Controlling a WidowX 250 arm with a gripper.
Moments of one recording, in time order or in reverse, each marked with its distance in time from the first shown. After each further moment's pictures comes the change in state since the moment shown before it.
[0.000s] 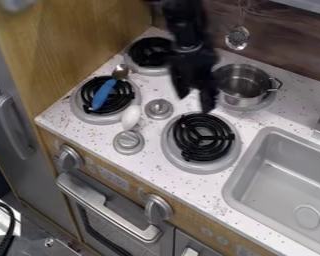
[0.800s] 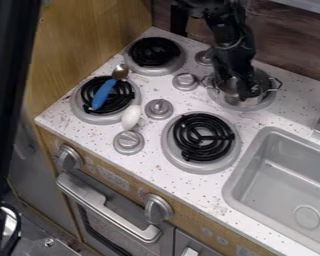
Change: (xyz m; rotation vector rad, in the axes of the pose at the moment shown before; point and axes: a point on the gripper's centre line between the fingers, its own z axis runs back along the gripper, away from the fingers) arm 0.070 -0.001 -0.028 0.034 -0.158 -0.161
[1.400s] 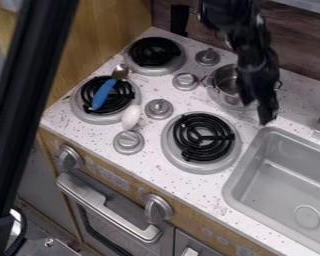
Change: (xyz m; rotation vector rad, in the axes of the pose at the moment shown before) arm -0.001 -0.045 -0.032 -0.097 0.048 -0.080
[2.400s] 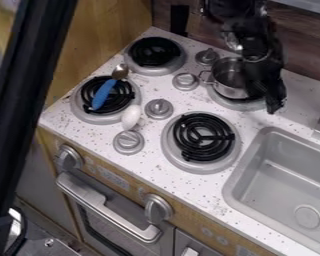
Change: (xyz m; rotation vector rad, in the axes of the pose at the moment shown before) arm 0.017 0.016 0.019 0.038 -0.074 0.126
